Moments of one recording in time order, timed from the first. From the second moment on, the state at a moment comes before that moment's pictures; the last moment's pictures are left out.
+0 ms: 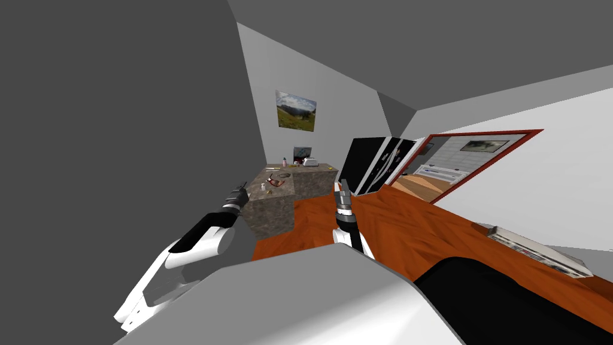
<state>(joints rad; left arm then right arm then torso) 0.26 0.15 0.13 -2.27 0.11 0.45 0.00 0.48 0.03 0.00 -2.22 0.09 -0.58 0.04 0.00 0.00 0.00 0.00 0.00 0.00</state>
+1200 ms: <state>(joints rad) 0.20 0.16 0.19 -2.25 0.11 0.78 0.02 0.48 0.03 0.00 -2.22 0.09 -0.58 0.04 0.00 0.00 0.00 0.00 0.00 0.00</state>
